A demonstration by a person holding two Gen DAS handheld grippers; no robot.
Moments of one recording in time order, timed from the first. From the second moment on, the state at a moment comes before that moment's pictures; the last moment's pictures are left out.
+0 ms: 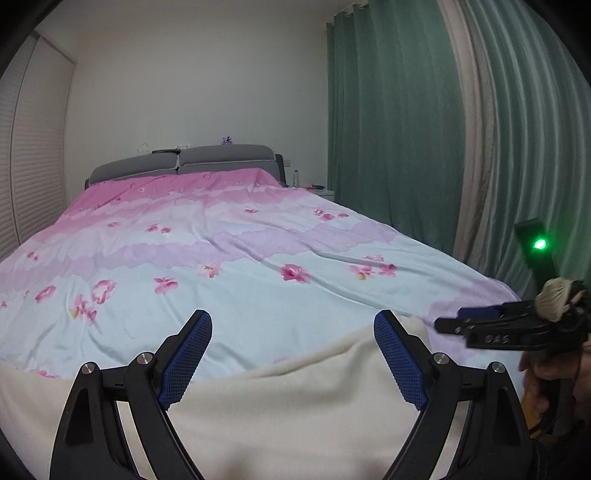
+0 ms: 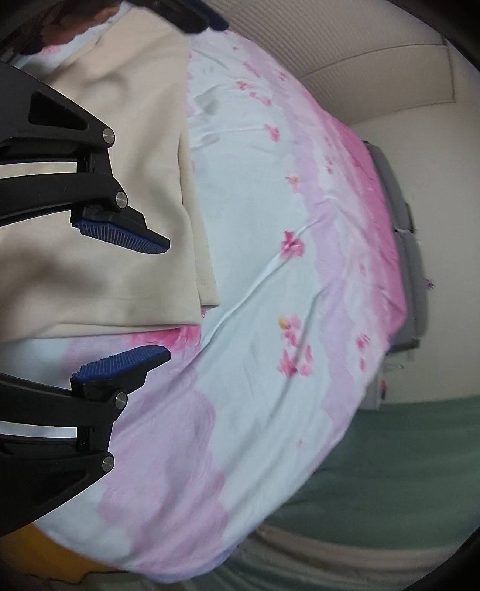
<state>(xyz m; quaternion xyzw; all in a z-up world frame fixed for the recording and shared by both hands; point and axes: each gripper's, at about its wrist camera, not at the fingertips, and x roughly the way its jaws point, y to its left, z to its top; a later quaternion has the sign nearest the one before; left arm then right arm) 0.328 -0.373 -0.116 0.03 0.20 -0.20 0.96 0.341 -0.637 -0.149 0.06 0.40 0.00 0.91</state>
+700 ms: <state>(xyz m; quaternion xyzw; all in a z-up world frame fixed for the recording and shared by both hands) 0.386 -0.350 -0.139 -0.01 0.22 -0.15 0.96 0.397 -0.645 -0.142 0.05 0.35 -0.01 0.94</state>
